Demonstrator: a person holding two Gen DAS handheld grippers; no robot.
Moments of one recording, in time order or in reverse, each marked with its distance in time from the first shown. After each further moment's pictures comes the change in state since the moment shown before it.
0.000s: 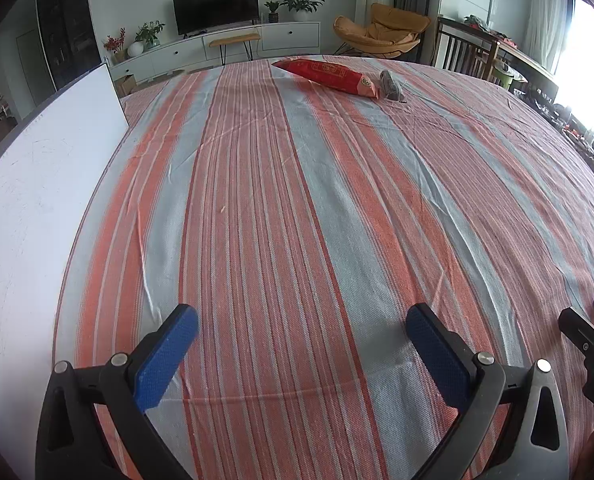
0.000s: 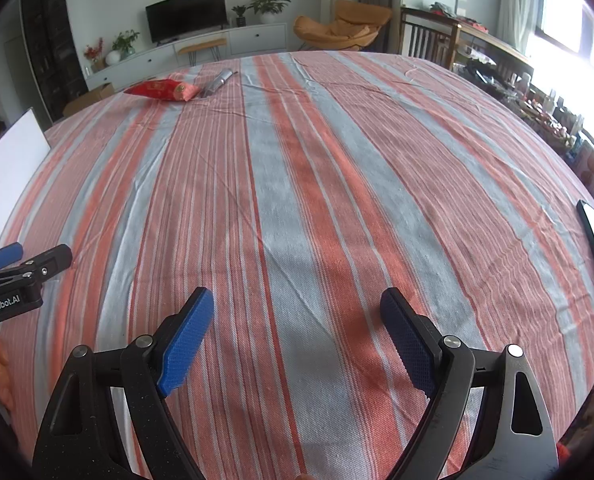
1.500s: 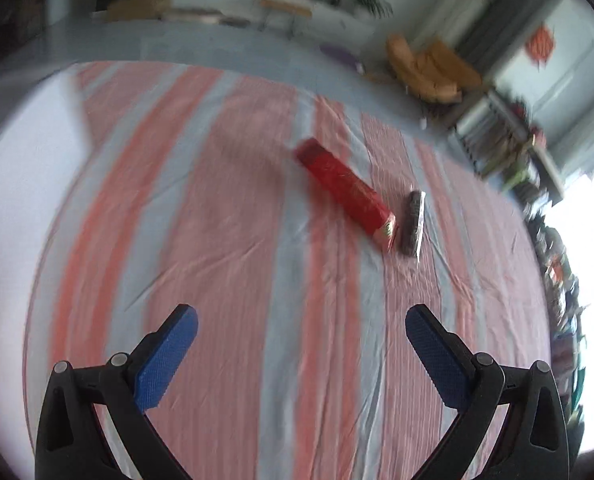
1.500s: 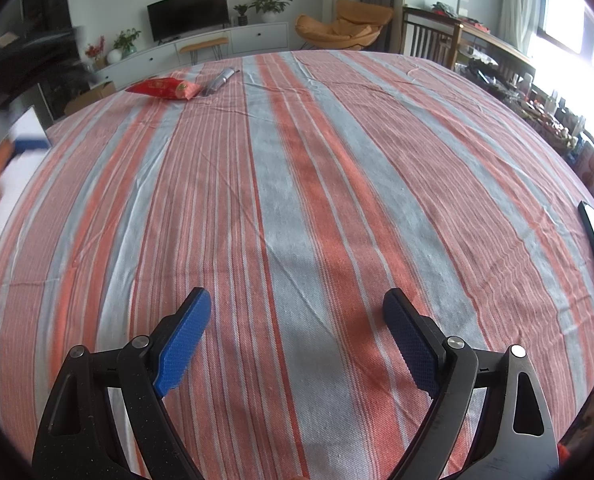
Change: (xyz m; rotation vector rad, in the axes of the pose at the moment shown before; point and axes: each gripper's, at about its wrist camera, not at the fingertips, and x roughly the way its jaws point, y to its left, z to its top) left arm 0.061 0.035 0.179 -0.366 0.143 -0.195; right arm 0.000 0.000 -0.001 -0.003 0.004 0.001
